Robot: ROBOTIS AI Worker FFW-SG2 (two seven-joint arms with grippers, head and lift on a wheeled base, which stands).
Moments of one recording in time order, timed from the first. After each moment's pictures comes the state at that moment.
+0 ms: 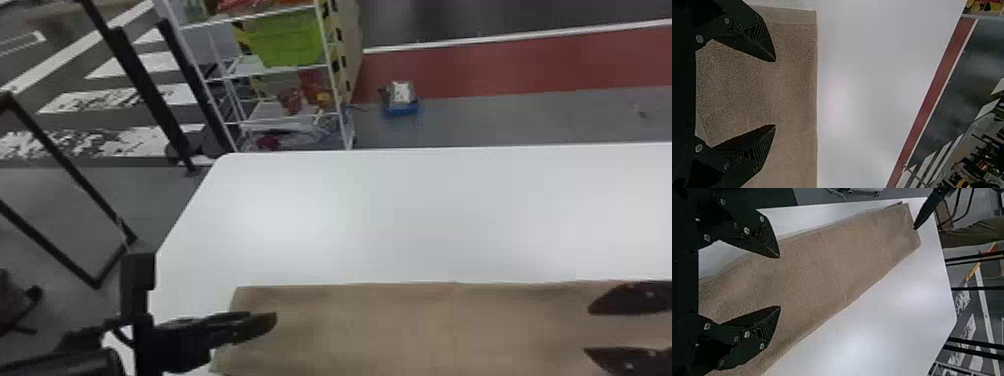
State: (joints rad) left arm 0.32 0.00 0.53 -2.31 -0.29 1.31 -1.14; right arm 0.16 -0.53 0.03 -2.19 0.21 0.78 1.35
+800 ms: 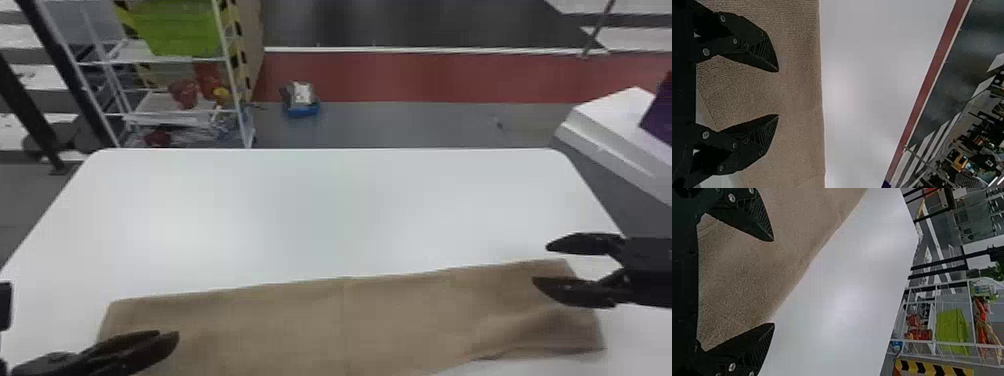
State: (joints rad) left arm 0.41 0.00 0.50 -2.32 -0.14 1.20 -1.07; right arm 0.06 -0.47 -0.28 -1.80 0.08 0.65 1.35
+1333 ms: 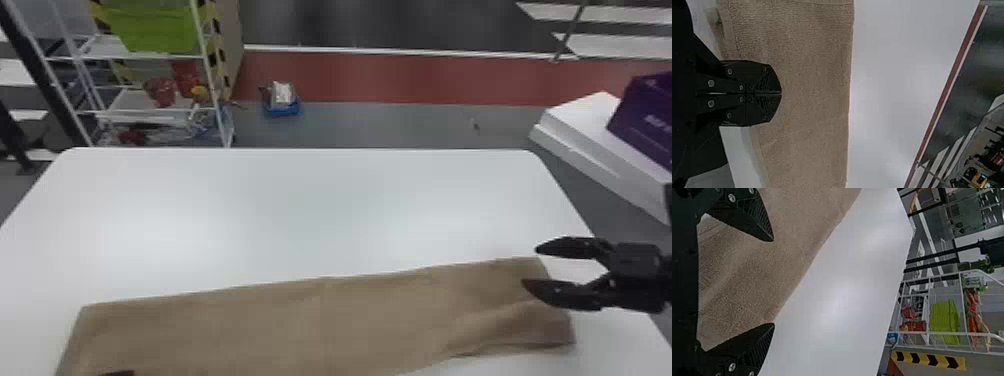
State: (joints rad) left arm 0.55 0.00 0.51 -2.42 -0.09 1.23 -0.98; right arm 0.10 -0.46 -0.34 -1.79 0.05 0.61 1.35
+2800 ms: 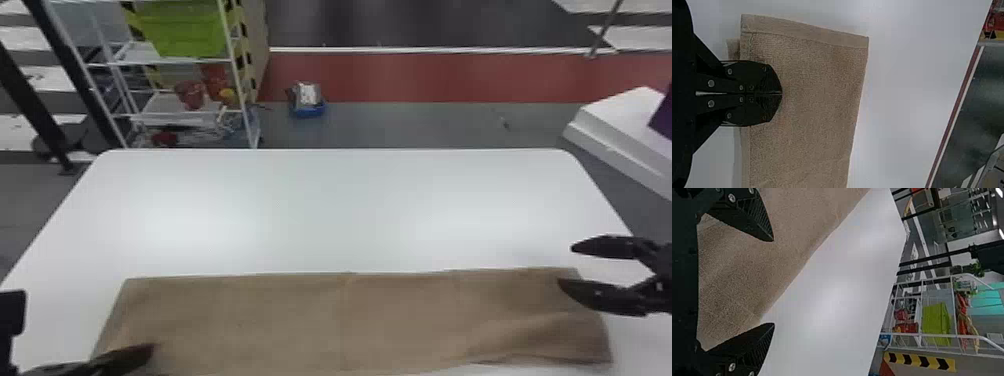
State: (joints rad) left arm 0.41 0.00 0.49 -2.32 -0.22 1.25 -0.90; right arm 0.11 -0.46 -0.35 -1.80 0.02 0.59 1.35
